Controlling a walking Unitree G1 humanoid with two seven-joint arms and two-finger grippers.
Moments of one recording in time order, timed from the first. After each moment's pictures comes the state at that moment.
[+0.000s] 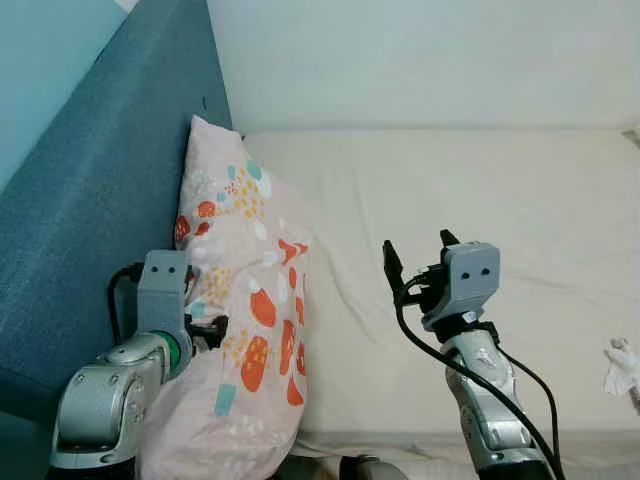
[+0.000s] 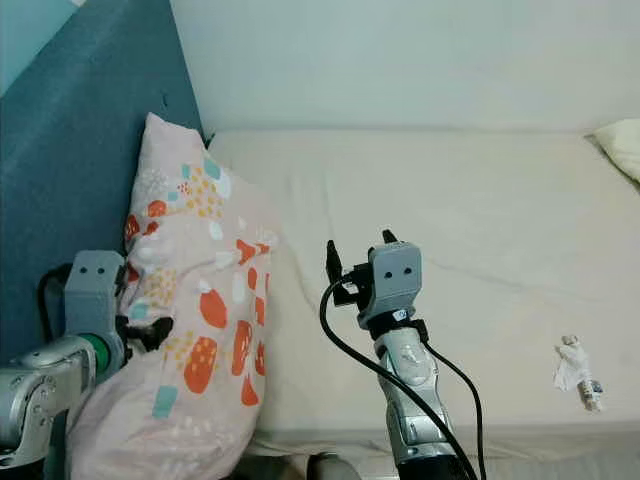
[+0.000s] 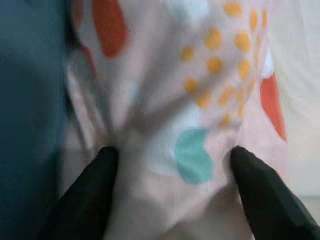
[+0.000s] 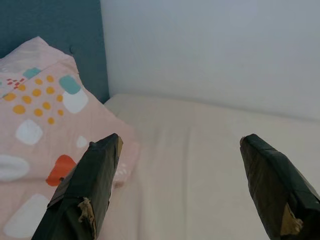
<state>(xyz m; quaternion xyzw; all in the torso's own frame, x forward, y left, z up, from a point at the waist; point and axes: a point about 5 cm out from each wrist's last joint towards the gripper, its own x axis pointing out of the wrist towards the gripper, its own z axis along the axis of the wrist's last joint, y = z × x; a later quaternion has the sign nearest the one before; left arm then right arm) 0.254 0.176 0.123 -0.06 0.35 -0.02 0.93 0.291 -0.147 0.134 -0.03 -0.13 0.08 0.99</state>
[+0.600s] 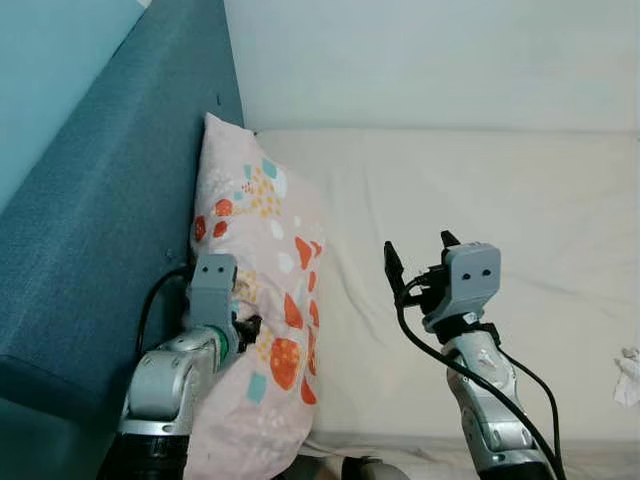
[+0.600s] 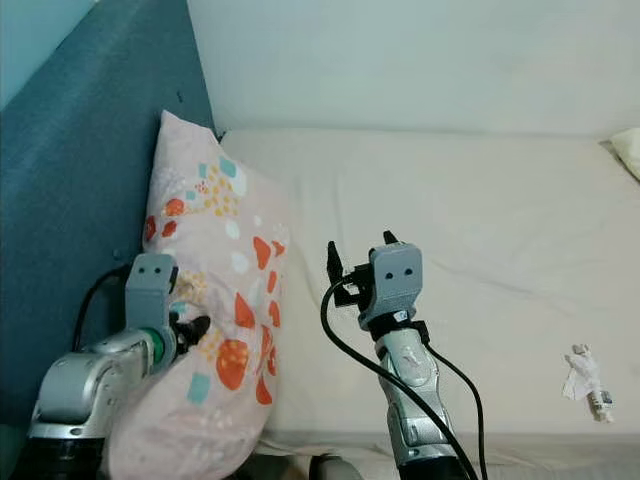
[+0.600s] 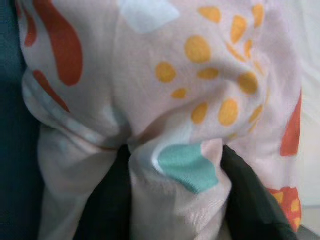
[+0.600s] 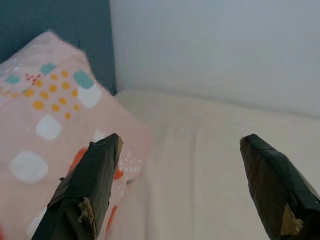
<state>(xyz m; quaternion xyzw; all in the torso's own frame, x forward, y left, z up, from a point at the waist) 0.286 0.145 0.104 0.03 0.32 -0.02 0.95 0.288 -0.149 0.129 -0.04 -0.12 0.08 0.99</state>
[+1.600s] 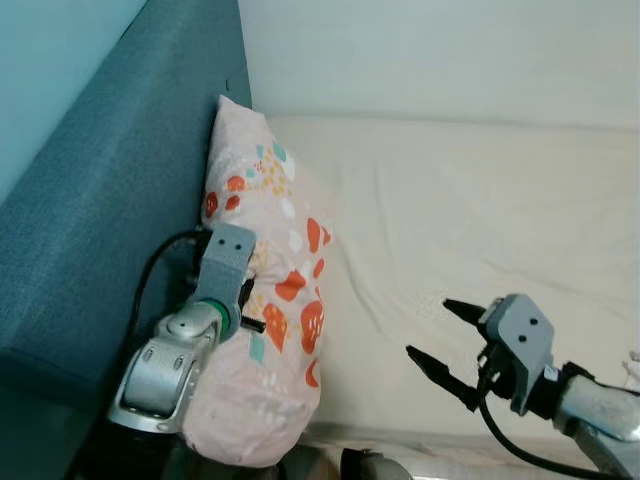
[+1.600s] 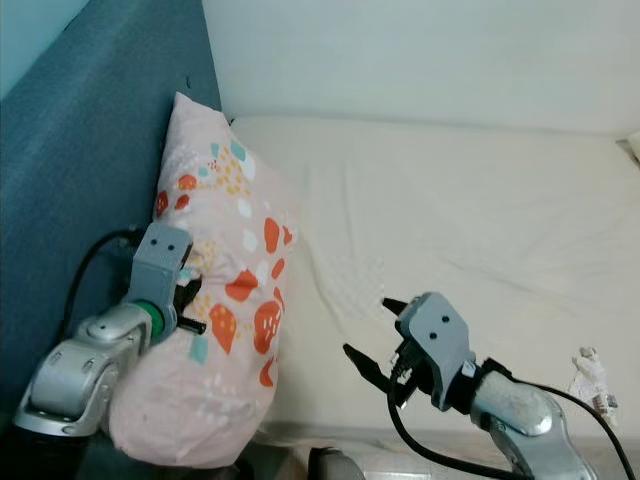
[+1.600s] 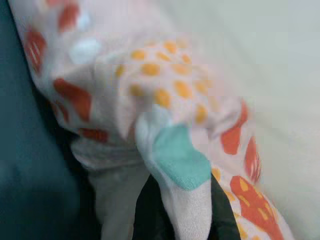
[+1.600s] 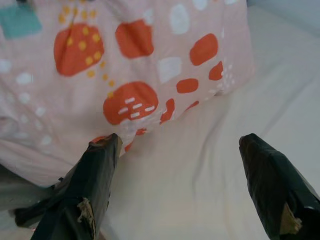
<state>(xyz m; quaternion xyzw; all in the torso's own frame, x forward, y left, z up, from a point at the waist) 0.297 0.132 0.168 0.14 0.14 -0.13 0.97 0.224 -0.200 0.149 -0.17 0.05 0.34 0.92</state>
